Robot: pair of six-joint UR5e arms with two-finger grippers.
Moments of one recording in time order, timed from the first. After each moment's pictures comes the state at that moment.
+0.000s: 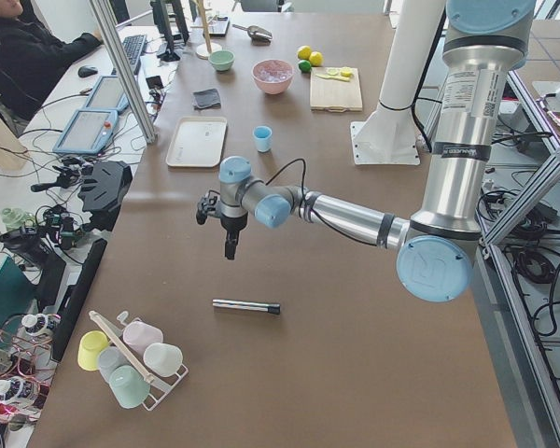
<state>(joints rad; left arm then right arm) -1.12 -1.66 -1.57 -1.95 -2.09 -0.57 1.48 -1.75 1.85 -1.35 2.34 0.21</state>
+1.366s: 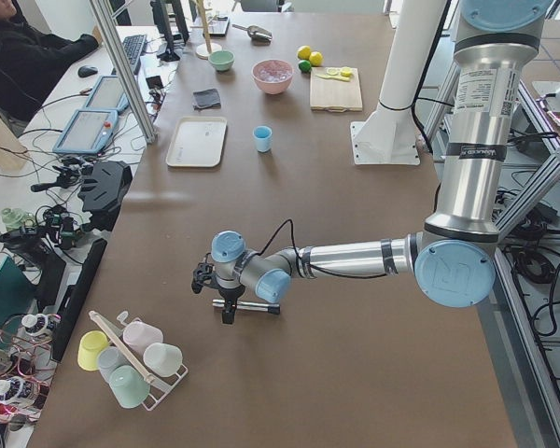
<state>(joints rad) -1.17 -1.65 -1.27 -2.20 -2.18 -0.48 1.48 -1.75 1.85 -1.34 2.35 0.21</state>
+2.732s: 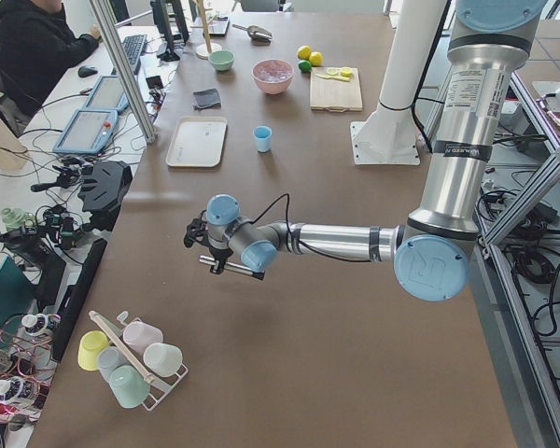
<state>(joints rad) -1.14 -1.77 -1.40 -2.24 -2.20 -0.54 1.48 -1.77 1.88 -1.35 2.36 0.21</state>
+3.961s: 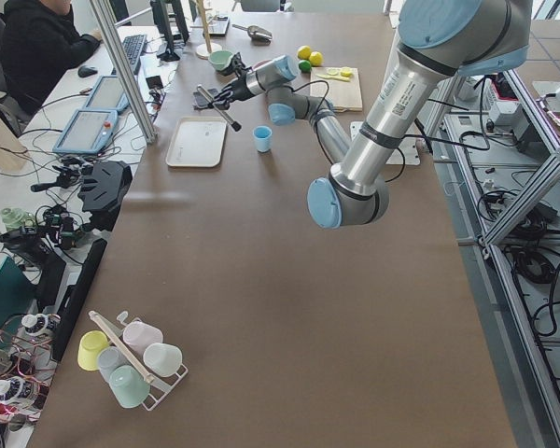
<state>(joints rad) -0.55 -2.24 -1.71 -2.09 -1.00 -0.97 1.49 -1.76 1.89 -1.42 2.36 0.21</state>
